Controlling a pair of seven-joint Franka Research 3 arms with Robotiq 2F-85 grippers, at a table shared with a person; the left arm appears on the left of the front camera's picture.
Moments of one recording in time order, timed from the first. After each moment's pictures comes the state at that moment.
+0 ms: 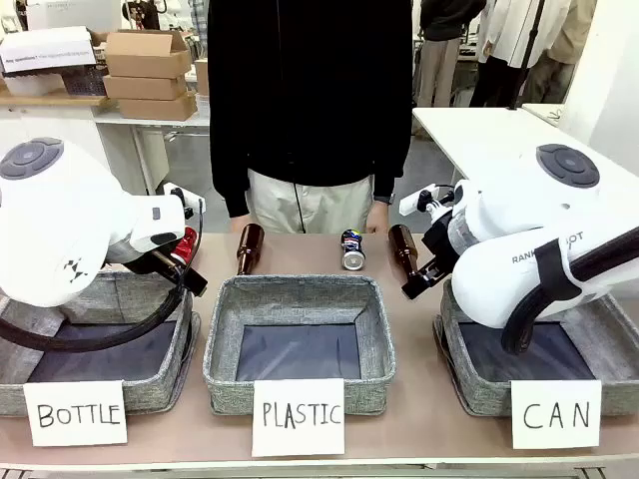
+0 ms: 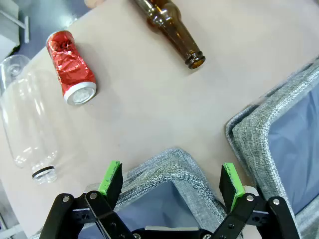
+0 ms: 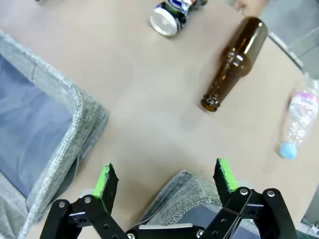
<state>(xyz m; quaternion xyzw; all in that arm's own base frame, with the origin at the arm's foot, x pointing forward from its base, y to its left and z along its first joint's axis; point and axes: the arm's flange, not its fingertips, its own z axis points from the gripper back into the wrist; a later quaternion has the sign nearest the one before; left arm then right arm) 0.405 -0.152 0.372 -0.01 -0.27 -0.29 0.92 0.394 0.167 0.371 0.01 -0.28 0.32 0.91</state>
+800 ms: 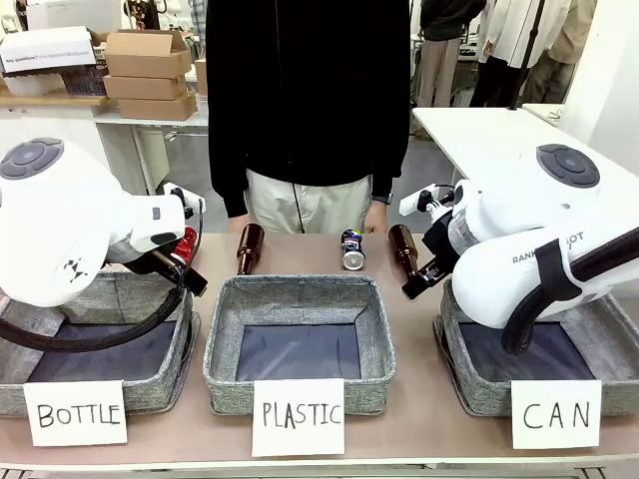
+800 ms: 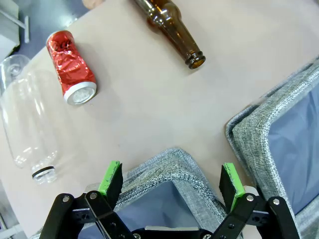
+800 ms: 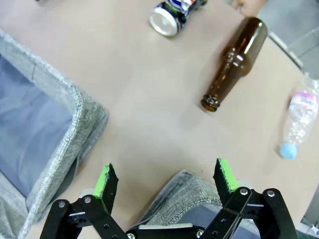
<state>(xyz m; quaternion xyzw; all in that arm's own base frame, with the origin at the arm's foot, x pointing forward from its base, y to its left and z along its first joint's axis) 0.405 -0.152 0.373 -0.01 -0.27 -0.29 0.92 0.394 0.167 0.371 0.01 -0.28 0.32 0.91</state>
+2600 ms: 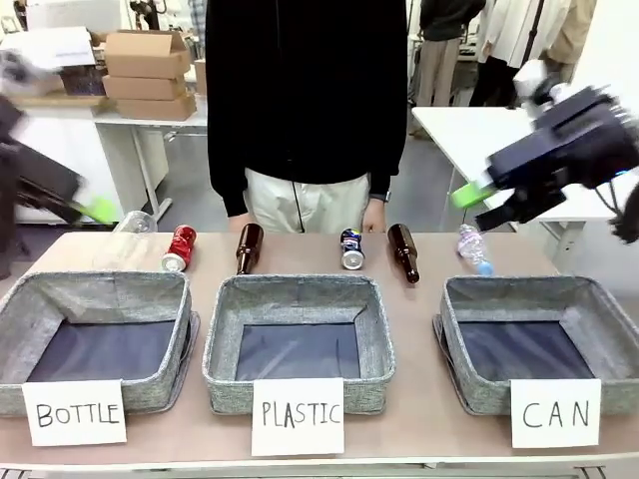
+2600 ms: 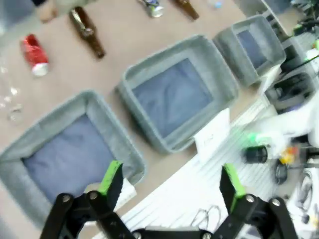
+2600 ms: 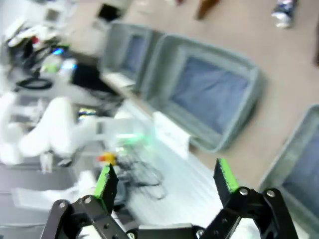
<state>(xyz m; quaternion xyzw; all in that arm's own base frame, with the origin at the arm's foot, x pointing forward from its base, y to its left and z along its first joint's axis) 0.265 -0.054 0.579 -0.29 -0.26 -0.27 0.88 0.303 0.080 0.555 0.44 -0.13 0.20 0.87</state>
